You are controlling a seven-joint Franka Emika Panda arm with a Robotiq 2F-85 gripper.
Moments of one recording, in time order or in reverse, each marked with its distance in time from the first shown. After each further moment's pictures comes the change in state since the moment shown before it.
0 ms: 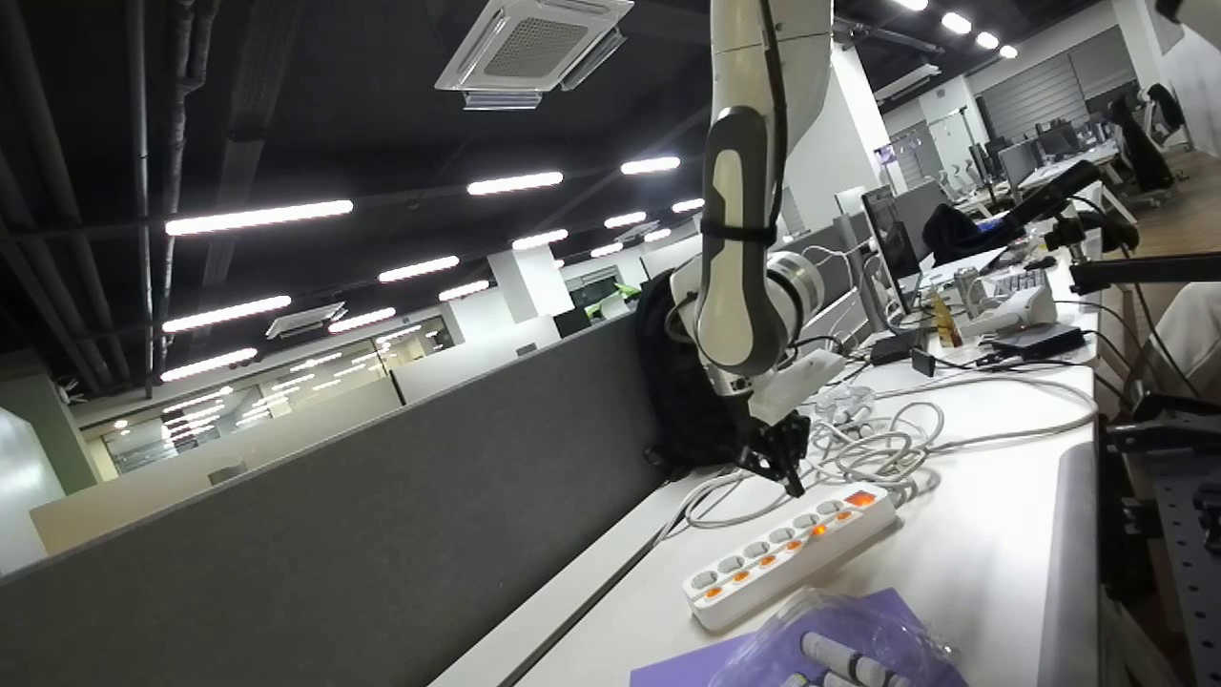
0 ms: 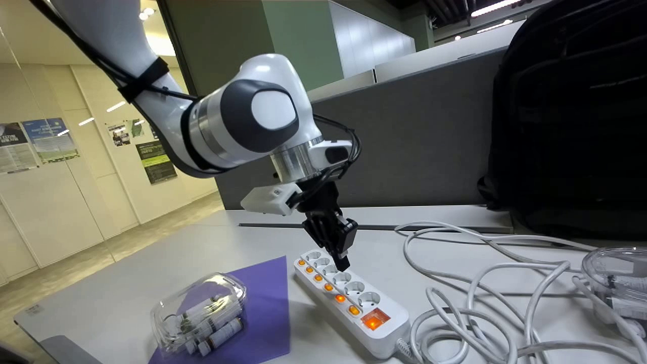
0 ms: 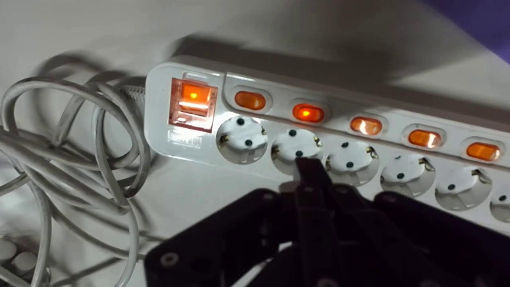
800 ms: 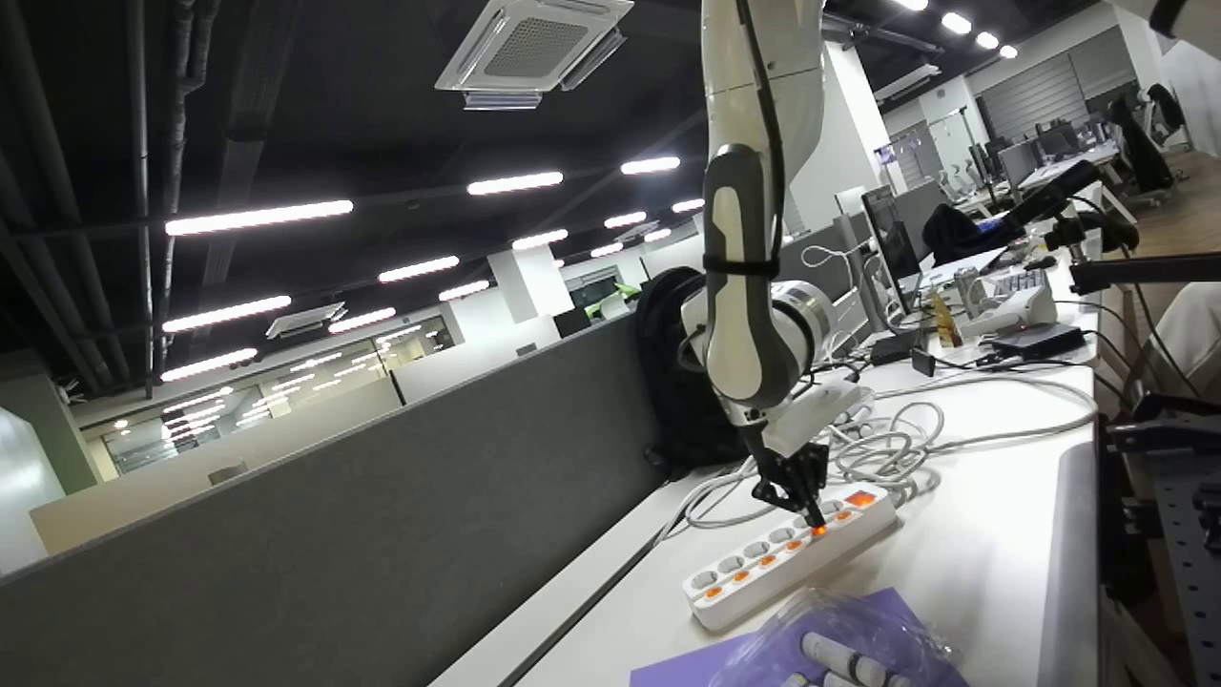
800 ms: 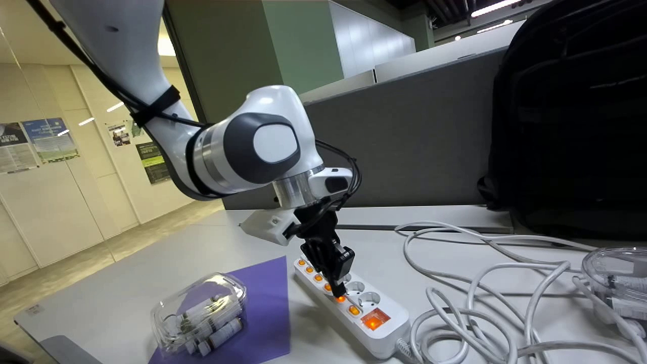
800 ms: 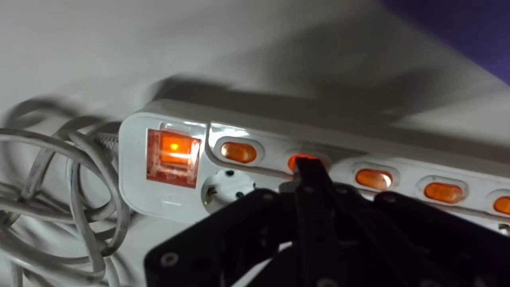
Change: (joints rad) arm 0.021 0.086 -0.002 0.000 0.059 0.032 -0.002
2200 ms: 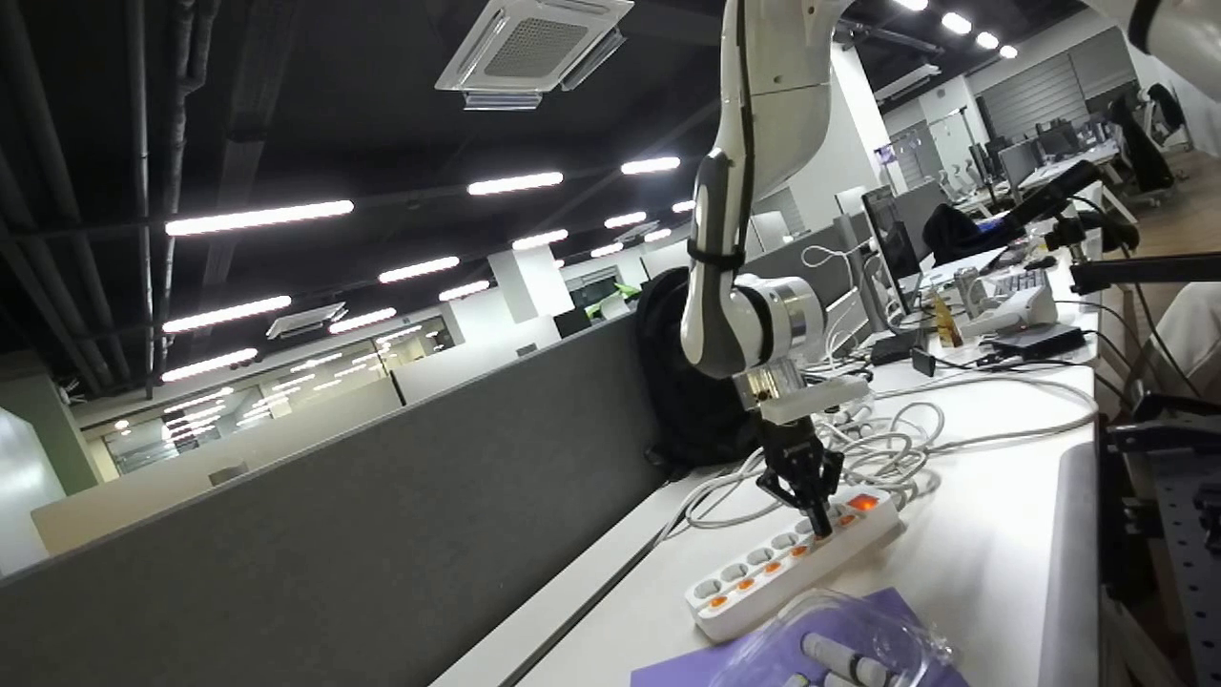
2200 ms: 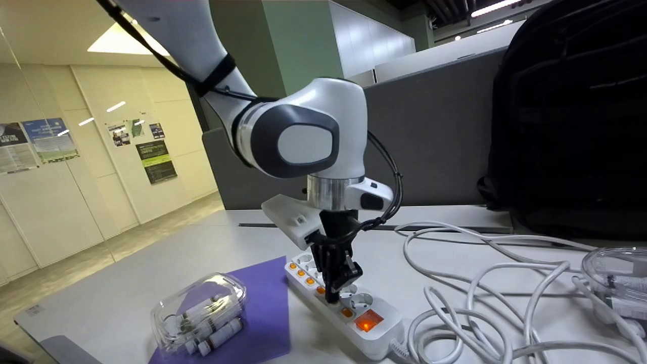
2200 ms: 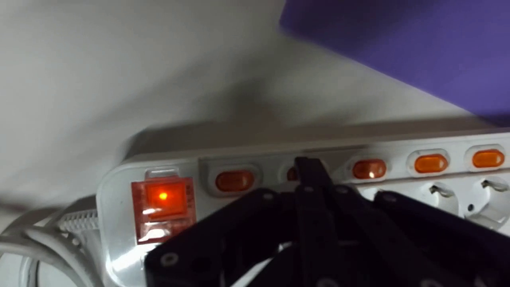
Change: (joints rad) arm -0.272 0.053 0.182 0.140 0.430 -0.305 -0.330
